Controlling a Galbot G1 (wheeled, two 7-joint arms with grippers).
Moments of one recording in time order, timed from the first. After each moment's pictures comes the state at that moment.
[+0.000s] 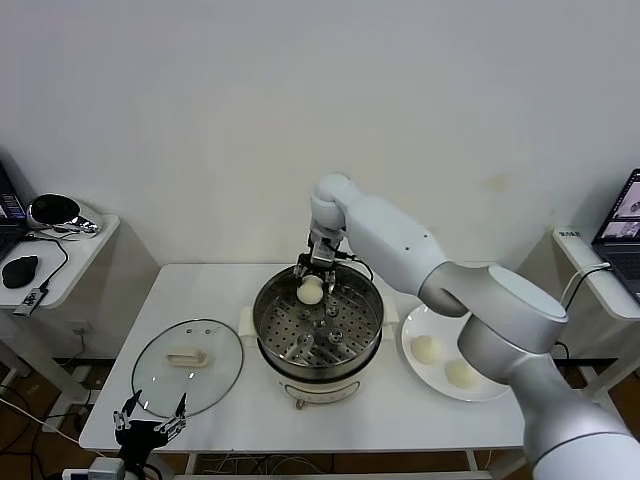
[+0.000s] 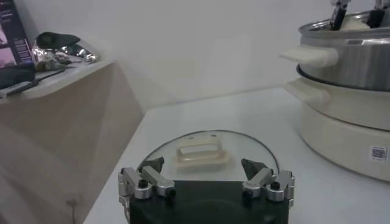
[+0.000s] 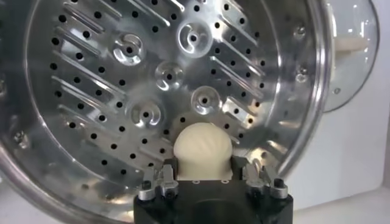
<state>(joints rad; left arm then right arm) 1.69 -1.39 -0.80 -2.00 -0.07 0.17 0.13 0.23 1.53 -0.71 0.70 -0.59 0.81 -1.22</state>
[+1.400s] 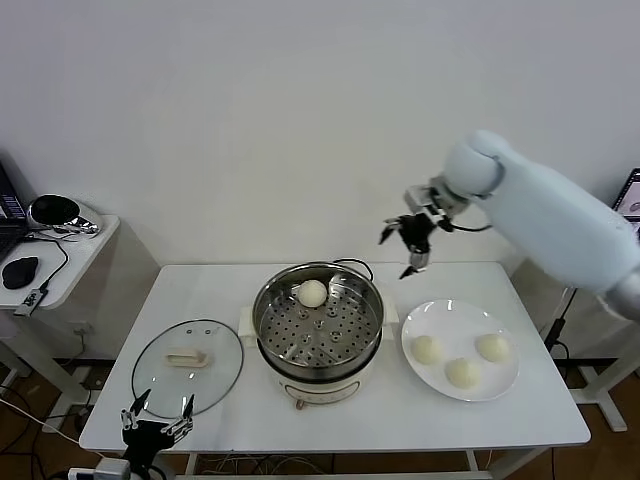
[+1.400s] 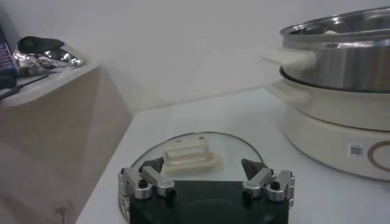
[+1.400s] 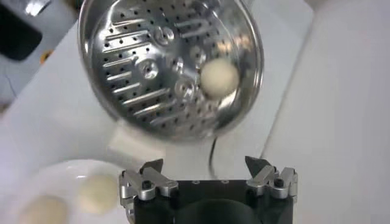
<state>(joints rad) 1.72 -1.37 -0.77 -2.03 -0.07 0.17 0.14 0.29 0.80 -0.72 1.31 0.01 -0.24 -1.35</state>
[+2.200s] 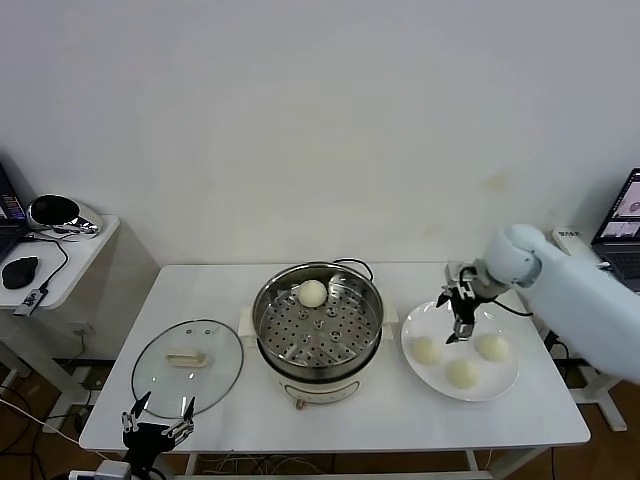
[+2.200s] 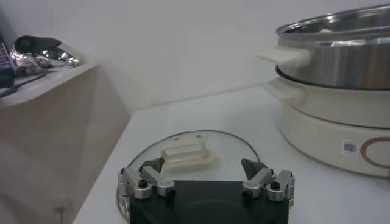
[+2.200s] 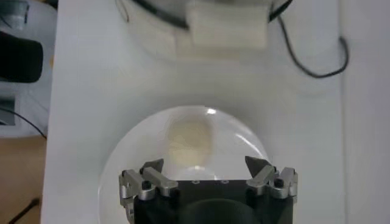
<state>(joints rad) 1.72 -1.37 -0.77 -2.02 -0.06 0.17 0.14 -0.08 0.73 -0.57 1.36 -0.21 -0.36 -1.24</state>
